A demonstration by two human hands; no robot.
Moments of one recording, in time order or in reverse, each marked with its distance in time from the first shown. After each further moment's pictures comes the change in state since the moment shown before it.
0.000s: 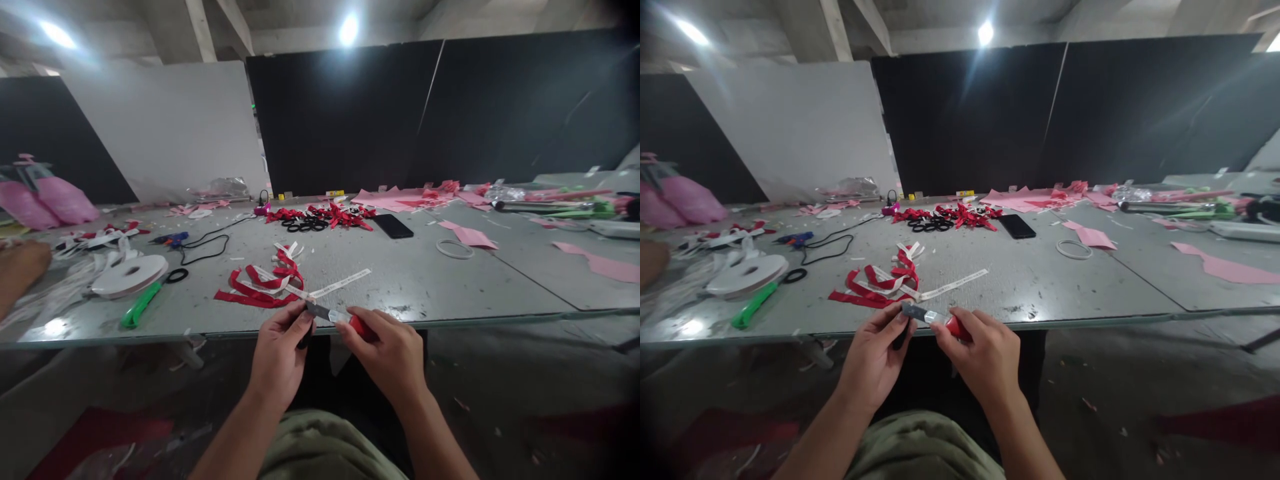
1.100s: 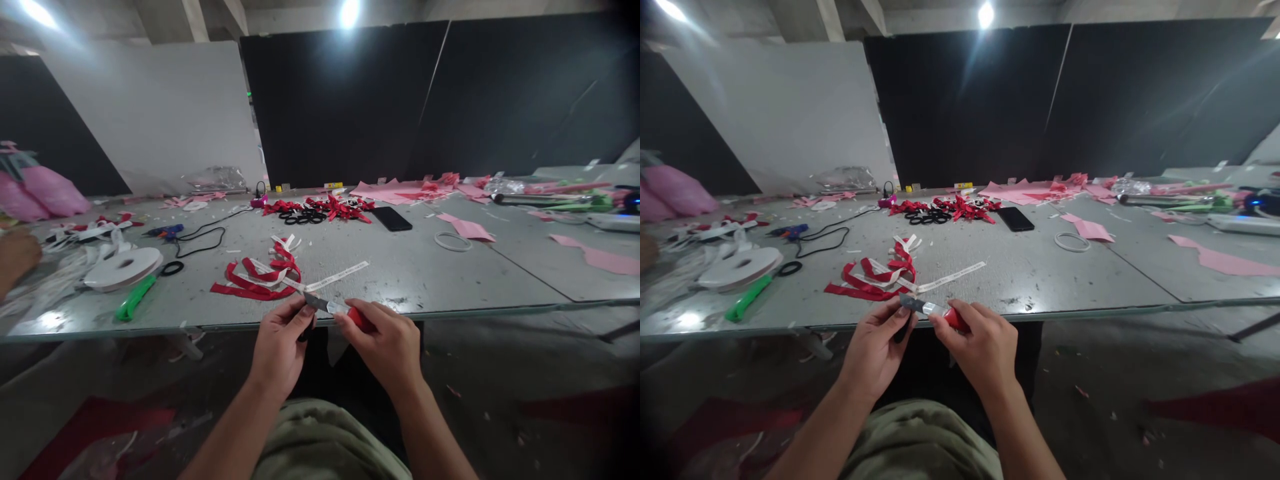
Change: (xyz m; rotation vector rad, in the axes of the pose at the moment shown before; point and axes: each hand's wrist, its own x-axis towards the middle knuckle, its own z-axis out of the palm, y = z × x) left_hand 0.000 -0.006 -0.002 0.010 -0.016 -0.026; right_hand -0.002 0.002 0.002 -0.005 0.032 0.018
